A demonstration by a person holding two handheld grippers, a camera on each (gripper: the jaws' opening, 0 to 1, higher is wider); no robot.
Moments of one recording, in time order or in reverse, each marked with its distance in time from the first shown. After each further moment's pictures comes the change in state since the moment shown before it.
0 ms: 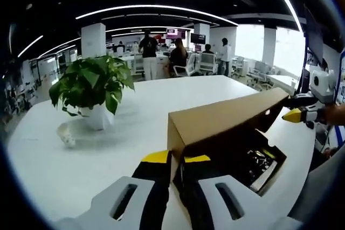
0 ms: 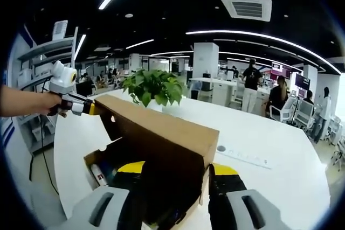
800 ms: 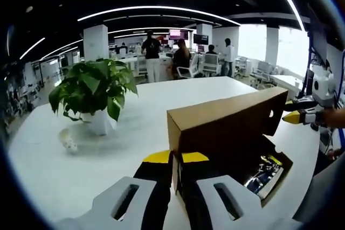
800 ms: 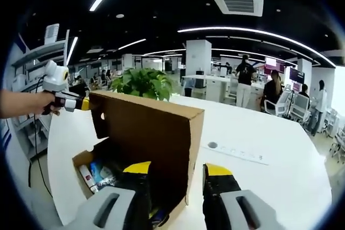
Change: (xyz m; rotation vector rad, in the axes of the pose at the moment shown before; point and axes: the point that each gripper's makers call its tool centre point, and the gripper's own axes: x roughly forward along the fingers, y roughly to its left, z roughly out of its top) left arm 0.016 0.008 0.015 0.002 -0.007 0.026; right arm 0.013 -0.035 -0.014 0.044 0.018 -0.045
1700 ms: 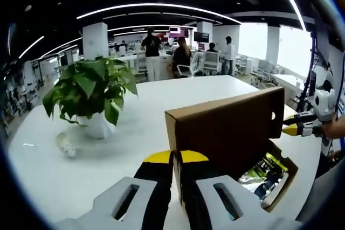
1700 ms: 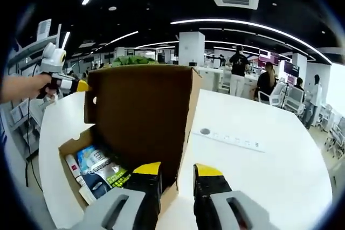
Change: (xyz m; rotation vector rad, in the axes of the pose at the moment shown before) left arm 0.029 0.012 0.012 -0.003 0.023 0.000; right arm 0.019 -0.018 -0.037 0.016 0.073 -0.056
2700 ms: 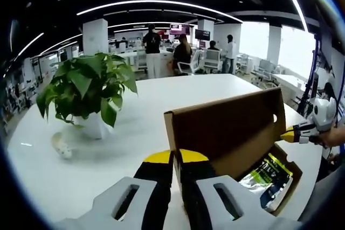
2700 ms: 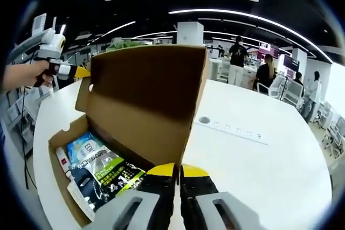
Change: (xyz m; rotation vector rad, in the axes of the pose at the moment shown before) left arm 0.027 0.012 0.001 -0.015 0.022 -0.005; right arm 0.025 -0.004 -0.019 -0.010 0.076 -0.018
